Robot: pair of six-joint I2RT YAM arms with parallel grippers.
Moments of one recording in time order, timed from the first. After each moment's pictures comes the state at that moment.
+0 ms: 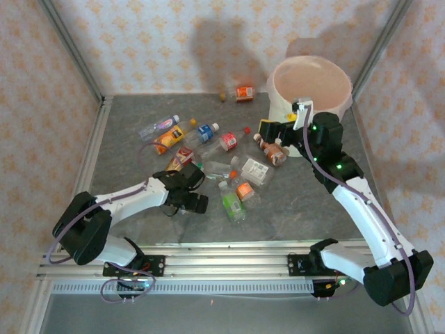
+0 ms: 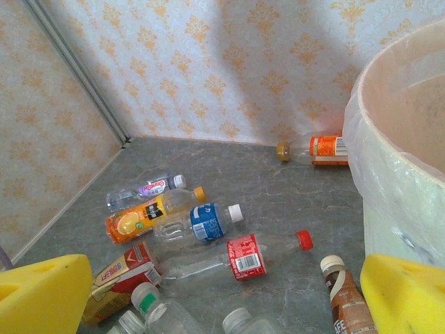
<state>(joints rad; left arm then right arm) -0.64 1.43 0.79 -0.71 -0.08 -0.49 0.34 1.06 1.09 -0.27 -0.21 0.22</state>
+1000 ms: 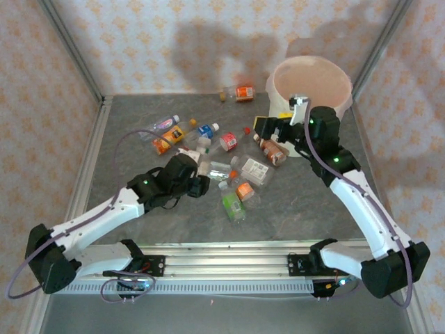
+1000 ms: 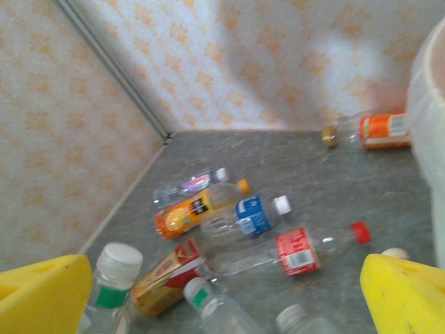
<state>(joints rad) -0.73 1.11 0.91 -0.59 -0.15 -0.45 0.35 1.14 1.17 -0.29 -0.34 0.37</state>
